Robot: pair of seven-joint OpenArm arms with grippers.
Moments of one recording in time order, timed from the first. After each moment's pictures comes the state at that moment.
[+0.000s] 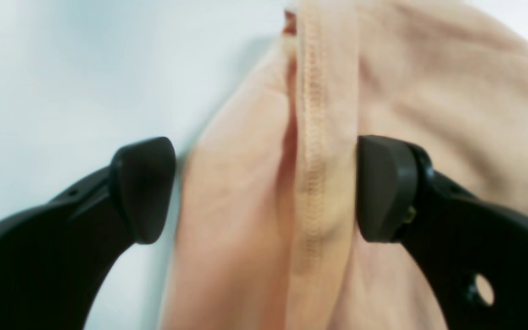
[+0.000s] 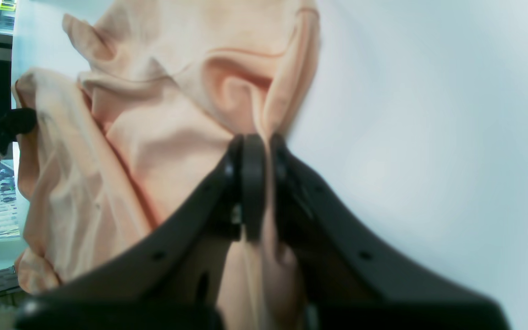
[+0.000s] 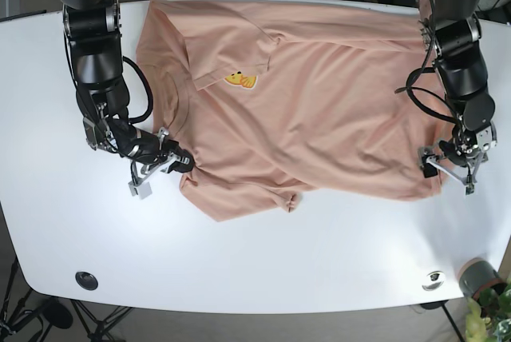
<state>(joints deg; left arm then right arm) -29.3 -23.6 -18.8 35.4 -3.2 -17.1 26.2 23.9 16.0 -8.4 47.6 52.9 19.7 -40.5</state>
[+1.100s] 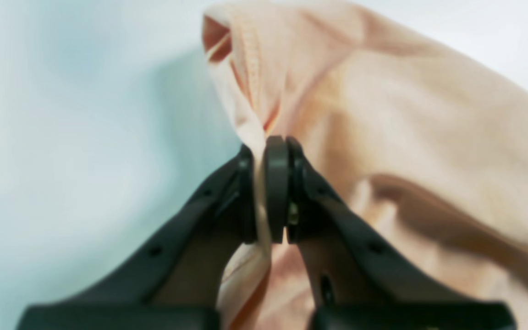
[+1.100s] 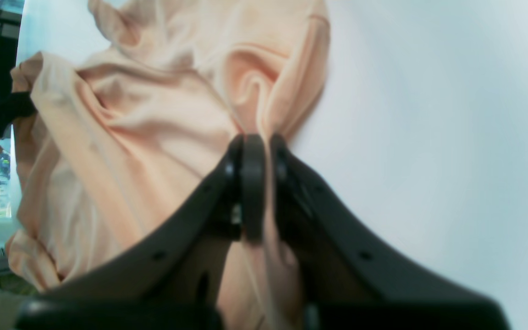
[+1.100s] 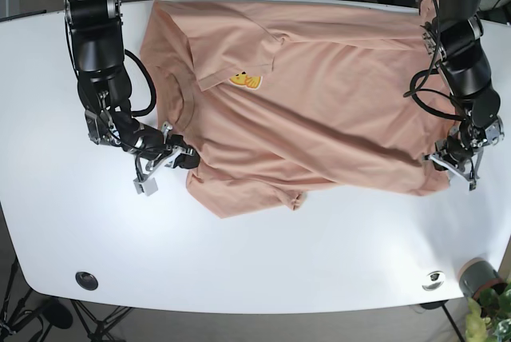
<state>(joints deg) -29.4 -23.7 -25.6 34.2 -3.7 -27.8 29.0 19.7 16.1 -8.3 56.8 52.3 19.2 -41.6</state>
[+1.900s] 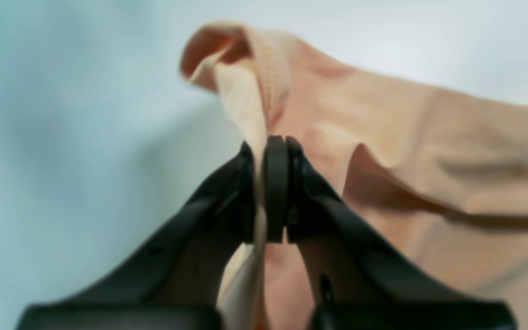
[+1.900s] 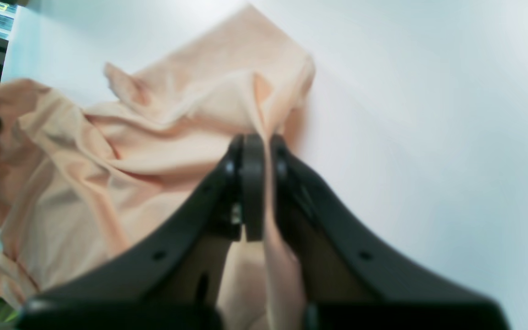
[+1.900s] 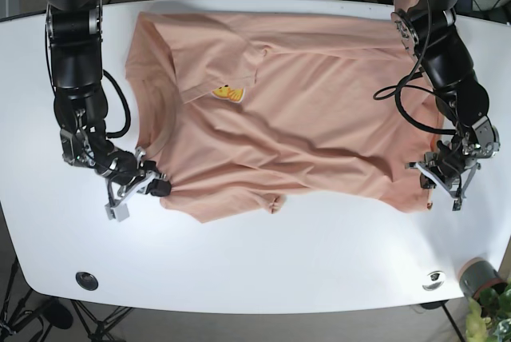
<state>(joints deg) -24.5 -15.2 -29.0 61.1 -2.9 -34.0 42.2 25.8 22.0 -8.4 56.8 52.2 19.5 -40.1</state>
